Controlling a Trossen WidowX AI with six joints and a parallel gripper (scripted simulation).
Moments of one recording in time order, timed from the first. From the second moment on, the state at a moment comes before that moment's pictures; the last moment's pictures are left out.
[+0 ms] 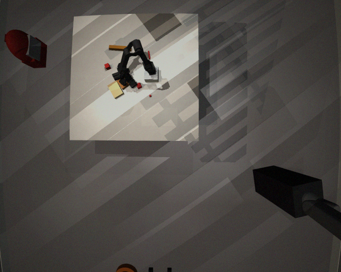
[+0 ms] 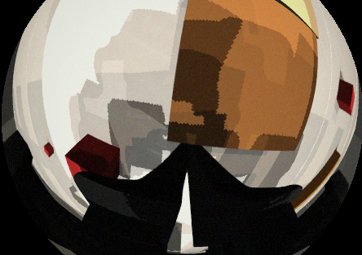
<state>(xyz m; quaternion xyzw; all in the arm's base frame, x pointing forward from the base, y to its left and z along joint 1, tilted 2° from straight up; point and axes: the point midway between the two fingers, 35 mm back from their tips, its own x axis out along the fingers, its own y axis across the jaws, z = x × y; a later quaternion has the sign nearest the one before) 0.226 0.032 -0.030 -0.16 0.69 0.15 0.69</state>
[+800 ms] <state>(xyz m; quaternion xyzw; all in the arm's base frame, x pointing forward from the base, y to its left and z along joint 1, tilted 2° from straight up) 0.239 0.039 -0.029 -0.16 0.69 0.15 0.69</state>
